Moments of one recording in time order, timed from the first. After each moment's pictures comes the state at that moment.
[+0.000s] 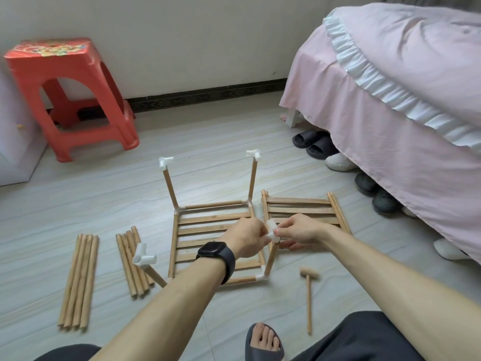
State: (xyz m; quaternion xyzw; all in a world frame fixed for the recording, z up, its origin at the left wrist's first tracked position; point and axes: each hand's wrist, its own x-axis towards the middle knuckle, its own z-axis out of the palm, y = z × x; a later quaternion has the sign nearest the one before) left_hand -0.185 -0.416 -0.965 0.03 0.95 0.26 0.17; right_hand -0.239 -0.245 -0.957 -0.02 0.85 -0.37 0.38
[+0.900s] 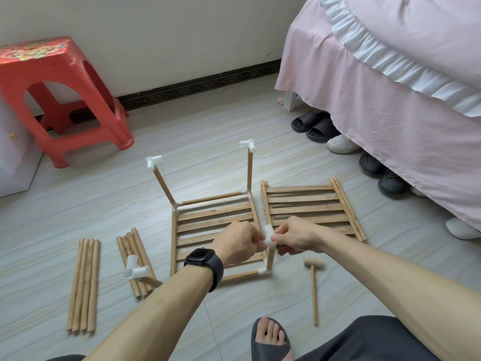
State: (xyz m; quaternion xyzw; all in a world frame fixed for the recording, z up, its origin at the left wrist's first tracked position) left_hand -0.189 -0.417 -0.994 0.06 0.95 0.24 0.17; right_hand -0.236 -0.236 -0.991 -0.04 0.85 -0.35 0.40
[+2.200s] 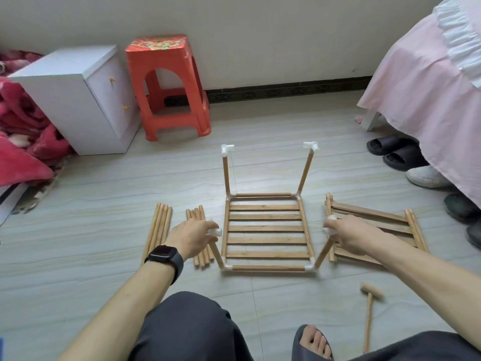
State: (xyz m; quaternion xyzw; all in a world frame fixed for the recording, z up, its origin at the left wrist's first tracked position) left_hand -0.063 -0.634 -0.983 -0.16 0.97 0.11 0.13; right_hand -0.257 -0.295 -0.993 -0.29 0.93 0.08 0.21
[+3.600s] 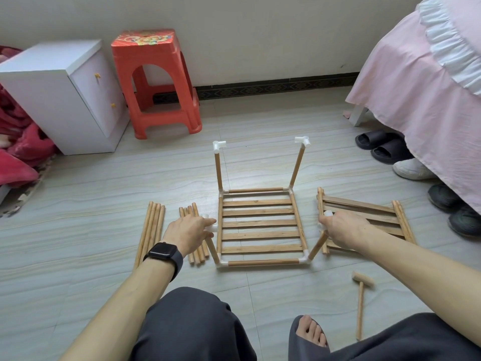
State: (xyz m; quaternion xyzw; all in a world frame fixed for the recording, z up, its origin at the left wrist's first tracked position) left_hand -0.067 -0.640 -0.997 -0.13 0.99 0.05 0.10; right_hand -0.236 -0.305 -0.983 -0.28 0.93 0.17 0.18
